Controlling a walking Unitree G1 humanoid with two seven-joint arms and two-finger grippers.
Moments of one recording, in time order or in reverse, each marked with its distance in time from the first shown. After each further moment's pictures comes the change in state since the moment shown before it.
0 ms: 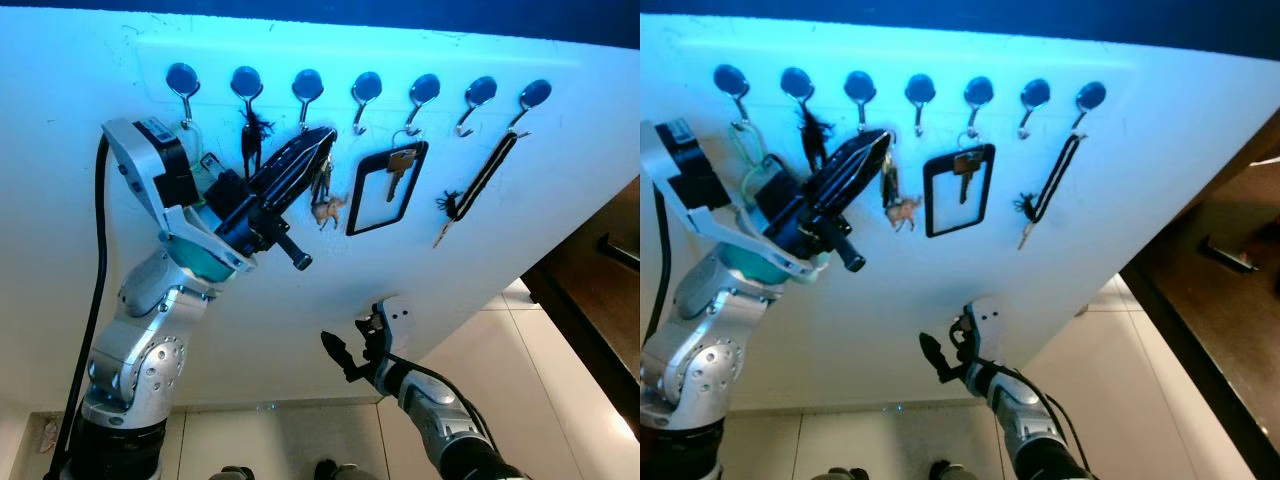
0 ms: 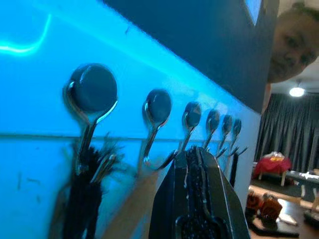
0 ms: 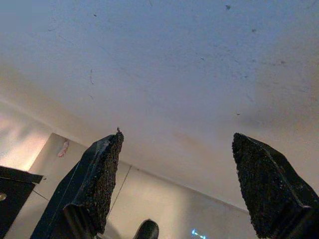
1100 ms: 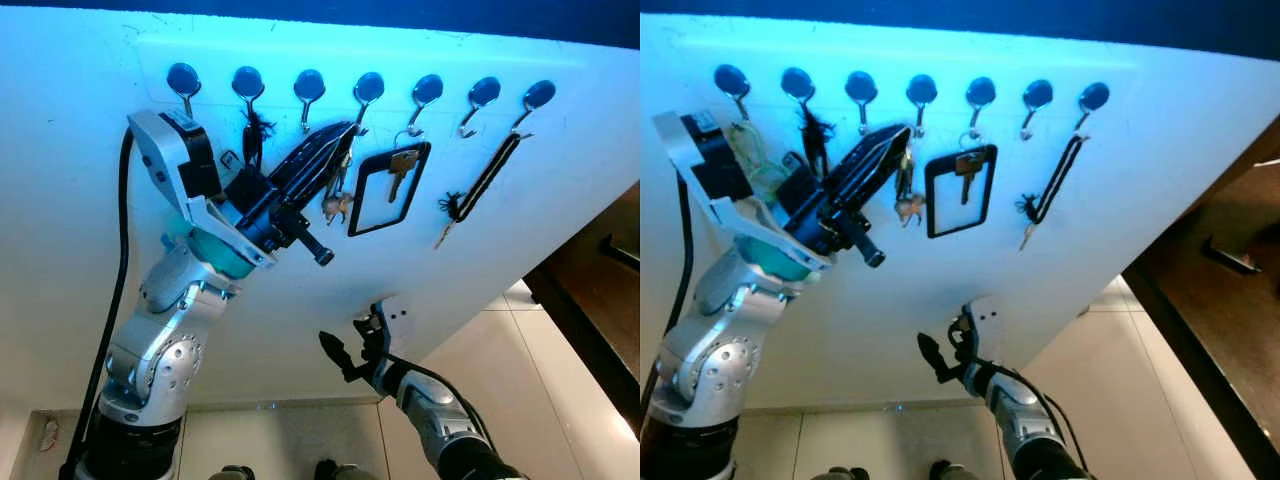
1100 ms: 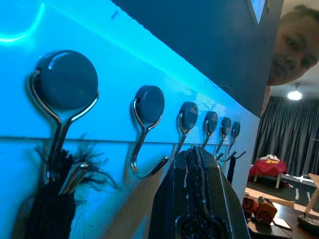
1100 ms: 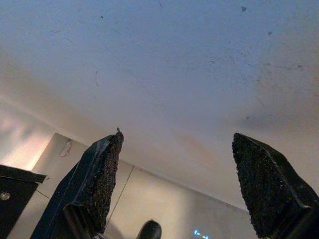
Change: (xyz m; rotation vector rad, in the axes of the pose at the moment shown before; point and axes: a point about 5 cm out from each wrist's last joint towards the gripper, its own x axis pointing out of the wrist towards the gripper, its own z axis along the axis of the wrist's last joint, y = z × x) left arm 0.013 -0.008 -0.008 -0.042 0.004 0.006; right arm 0.001 0.002 0.000 0.005 -0.002 0.007
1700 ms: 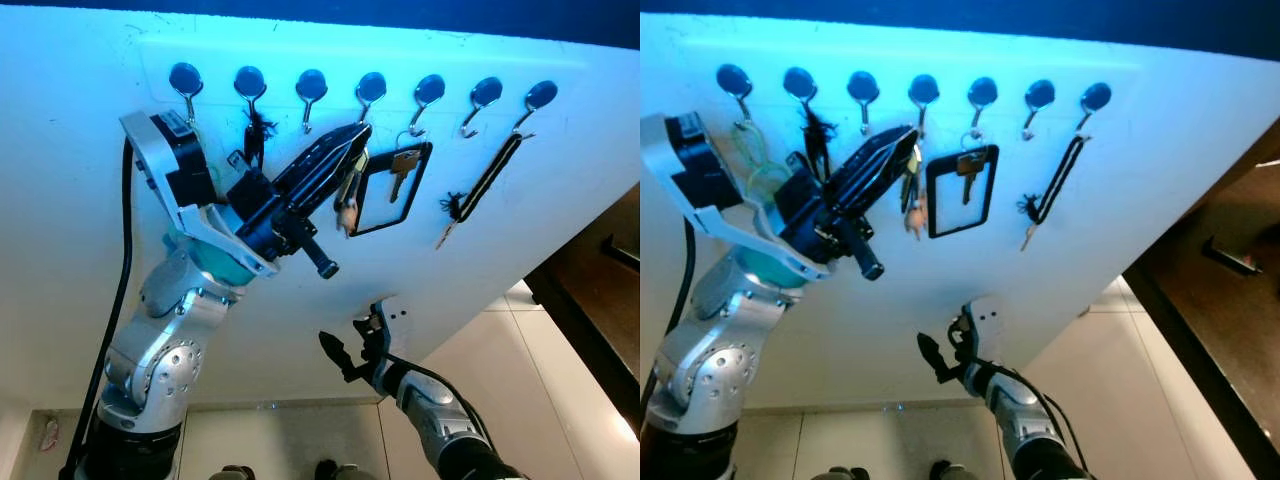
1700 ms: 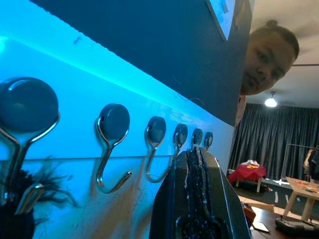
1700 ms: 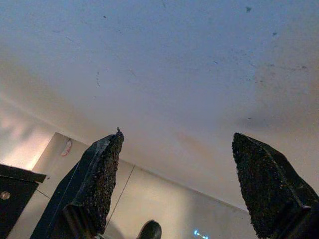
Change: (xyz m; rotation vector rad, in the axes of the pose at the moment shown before) left arm 0.000 -0.009 0.006 -0.030 -0.039 -0.085; right arm 0.000 0.000 0.000 0.000 0.000 0.001
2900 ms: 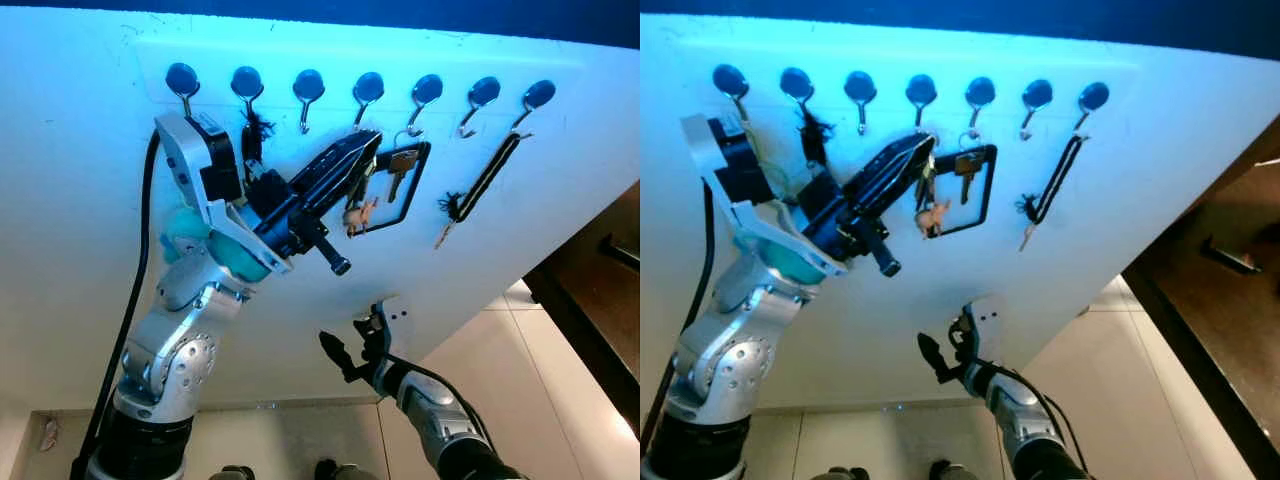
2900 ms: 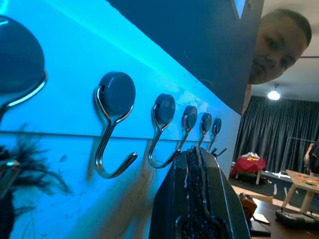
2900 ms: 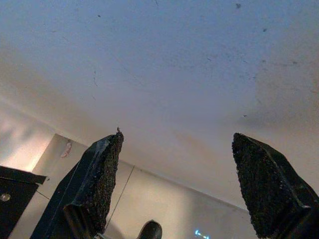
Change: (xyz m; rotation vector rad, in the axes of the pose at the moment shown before) left arm 0.005 0.005 -0.012 -0.012 0.043 0.028; right arm -0.001 0.000 -0.001 0.004 -0.002 -0.003
